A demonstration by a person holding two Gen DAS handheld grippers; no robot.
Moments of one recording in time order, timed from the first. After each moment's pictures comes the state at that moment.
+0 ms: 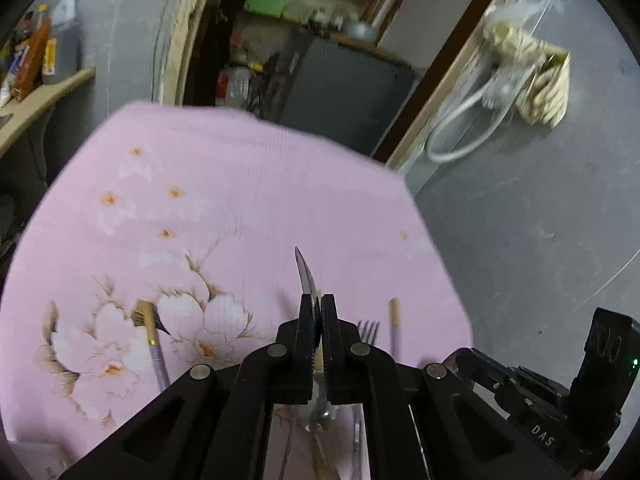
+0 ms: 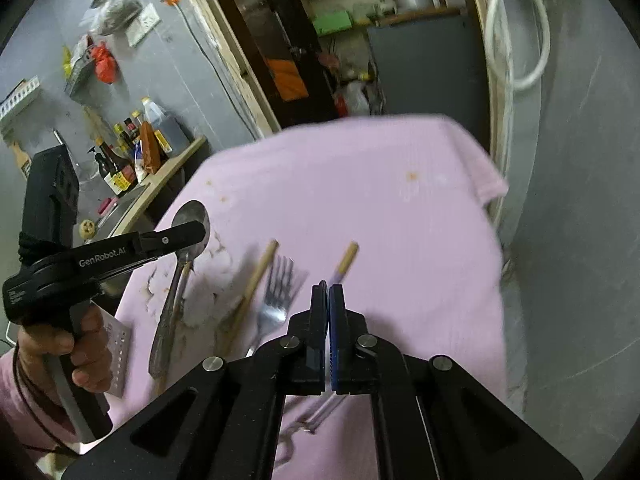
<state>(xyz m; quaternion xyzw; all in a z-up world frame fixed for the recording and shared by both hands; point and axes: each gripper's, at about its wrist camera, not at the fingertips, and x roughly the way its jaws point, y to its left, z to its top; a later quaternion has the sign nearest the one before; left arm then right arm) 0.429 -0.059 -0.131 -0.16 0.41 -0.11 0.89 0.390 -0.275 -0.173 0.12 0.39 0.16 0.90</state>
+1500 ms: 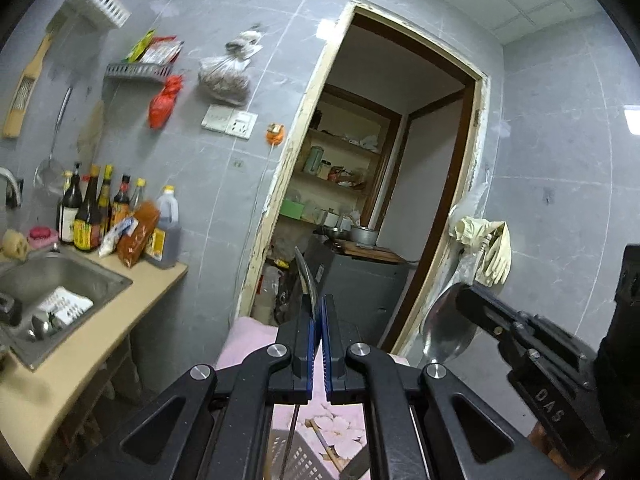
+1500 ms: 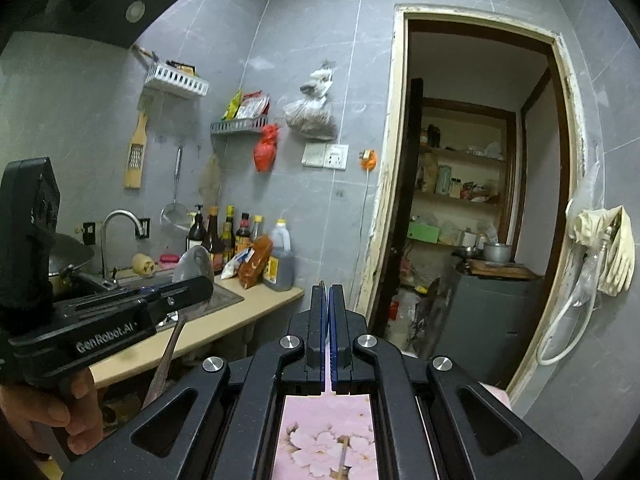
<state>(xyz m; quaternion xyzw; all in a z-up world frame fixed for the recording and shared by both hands) 0.220 0.127 0.035 -0.17 0.09 -0.05 0.98 0.238 -0.028 0.063 -0.08 0.05 0.21 0.97</state>
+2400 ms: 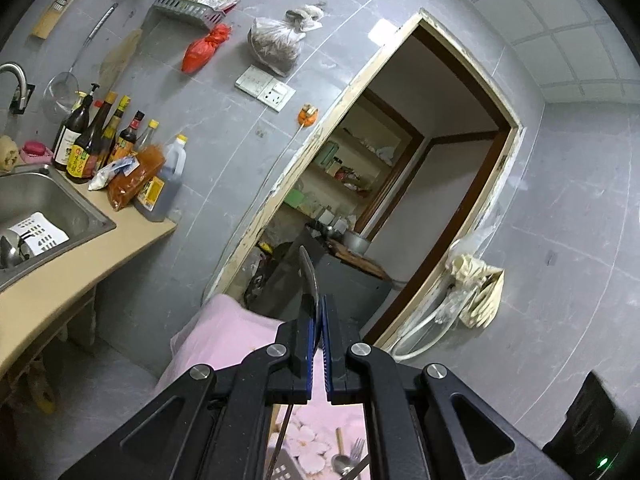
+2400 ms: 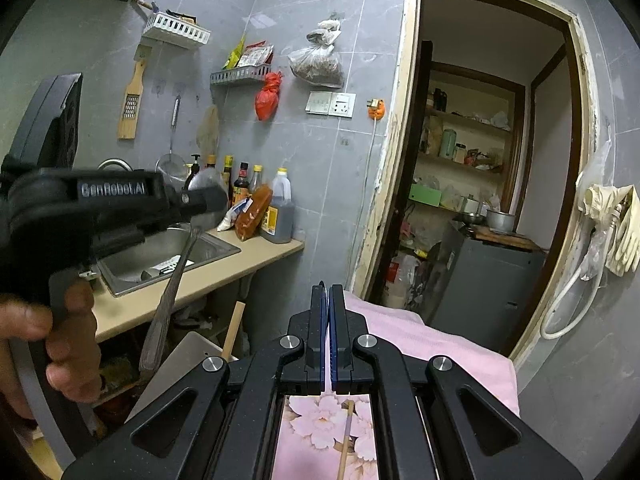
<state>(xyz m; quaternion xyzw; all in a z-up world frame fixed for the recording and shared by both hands) 0.259 0.165 0.008 -0.29 0.09 -0.07 0.95 0.266 -0.013 0.017 -0.11 0.12 0.20 0.97</state>
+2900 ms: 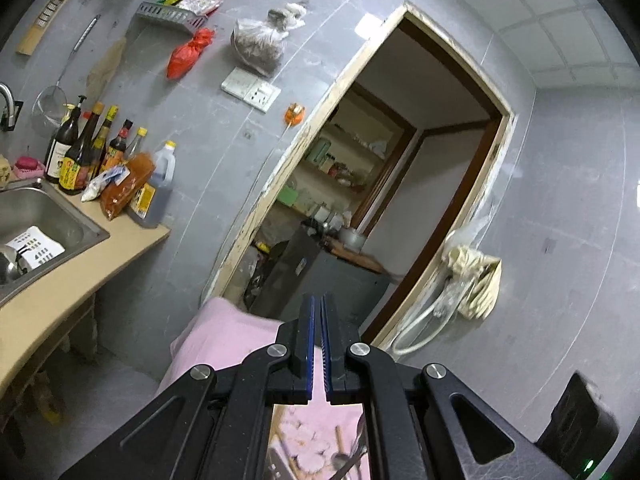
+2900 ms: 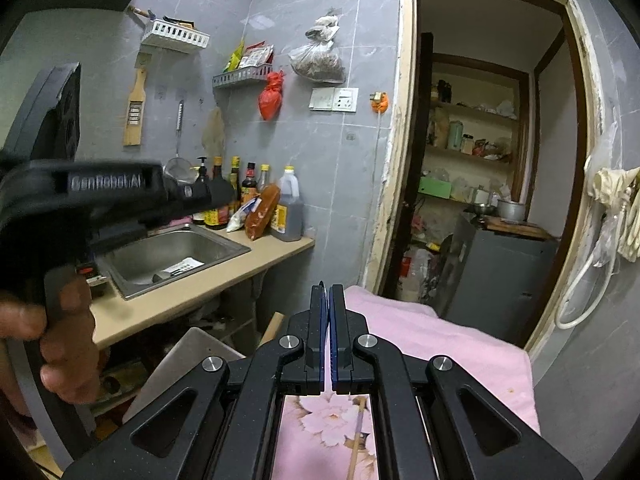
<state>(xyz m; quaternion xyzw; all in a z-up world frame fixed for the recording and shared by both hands) 0.258 0.147 0.012 -0.27 0.11 -0.07 0.96 0.272 -0.022 0.007 -0.09 0.13 0.23 0.96</state>
